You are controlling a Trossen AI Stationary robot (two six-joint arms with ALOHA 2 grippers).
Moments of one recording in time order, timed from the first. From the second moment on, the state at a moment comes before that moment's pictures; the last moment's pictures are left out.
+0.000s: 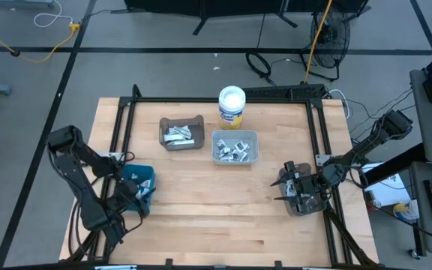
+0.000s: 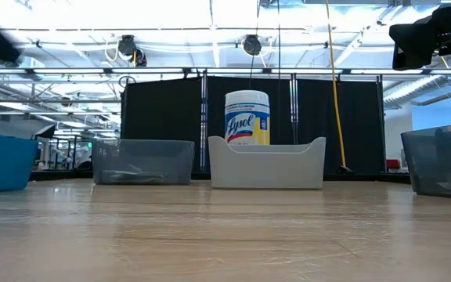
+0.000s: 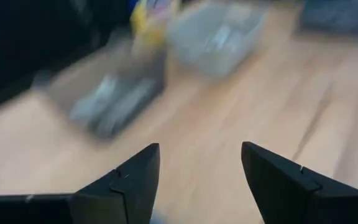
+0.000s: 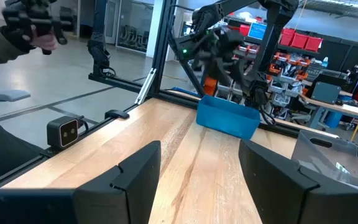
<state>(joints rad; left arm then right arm) -1.10 1.52 0.94 -1.51 -0.95 -2.05 0.63 0.83 0.04 0.84 0.37 -0.19</state>
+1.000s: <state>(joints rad) -0.55 1.31 0.84 -0.06 -0.84 -0.02 0.59 0.83 0.04 0.85 0.37 -0.14</state>
